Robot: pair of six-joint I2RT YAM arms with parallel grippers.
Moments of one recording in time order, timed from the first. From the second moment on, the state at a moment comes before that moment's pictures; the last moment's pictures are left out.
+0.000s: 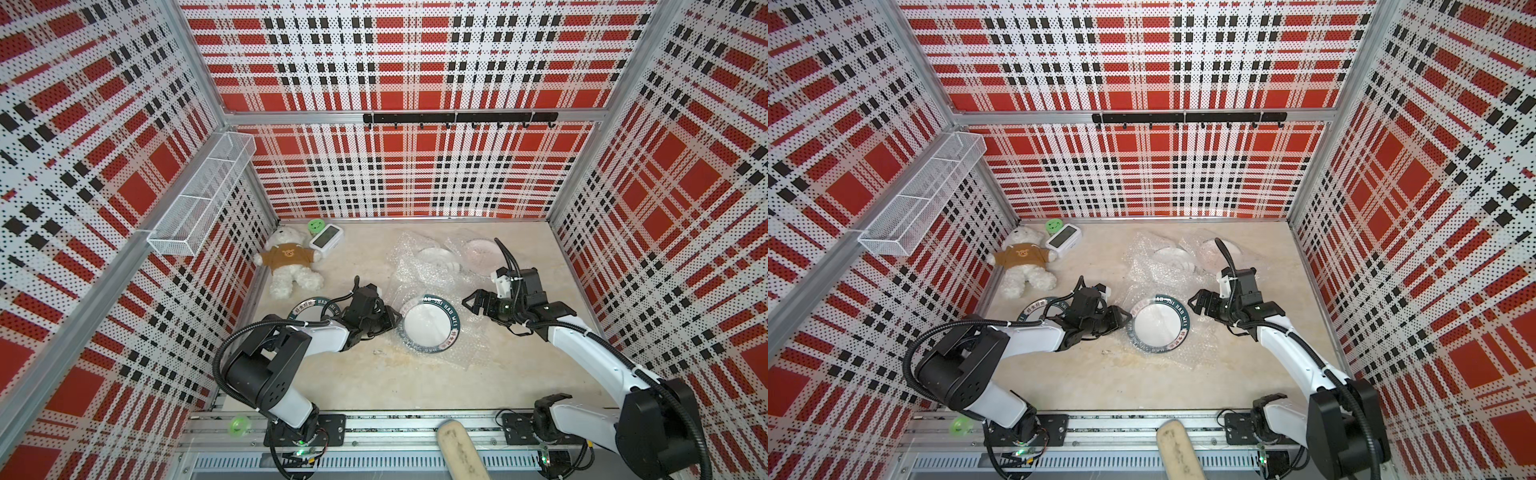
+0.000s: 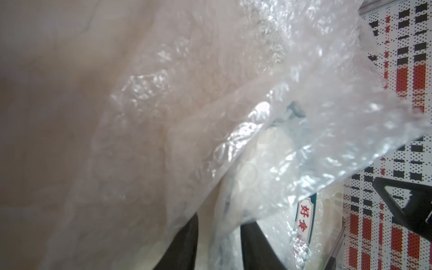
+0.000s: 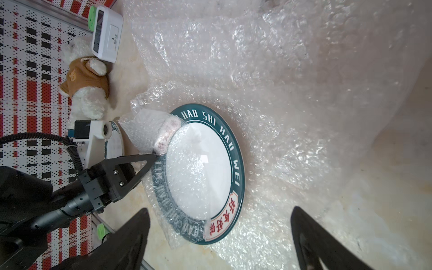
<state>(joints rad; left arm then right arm) -0.52 1.58 0.56 0.27 0.31 -0.86 0.27 1.21 0.73 -0.39 -0.40 0.57</state>
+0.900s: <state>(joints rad) -0.39 0.88 0.54 -0.08 0.34 -0.79 0.31 1.61 0.70 -0.09 -0.52 0.57</state>
